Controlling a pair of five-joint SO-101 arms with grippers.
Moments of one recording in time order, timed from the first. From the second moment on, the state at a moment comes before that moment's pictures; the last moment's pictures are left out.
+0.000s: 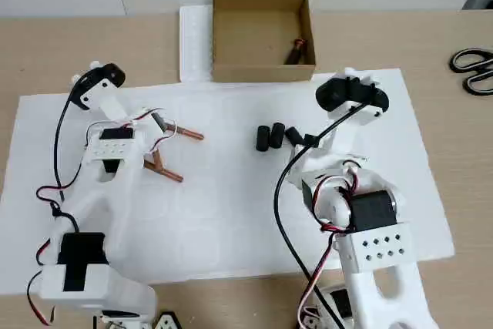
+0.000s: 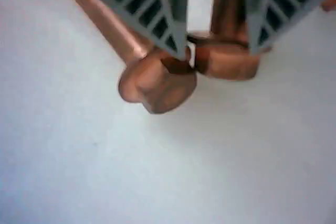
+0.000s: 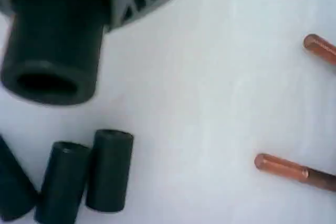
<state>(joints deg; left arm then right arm) -5.4 4.6 32.7 35.8 39.4 -14.9 -50.0 43.1 65.1 -23.4</state>
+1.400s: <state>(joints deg) -4.4 4.9 10.2 71.7 44.5 -14.9 -50.0 43.1 63.3 -21.0</state>
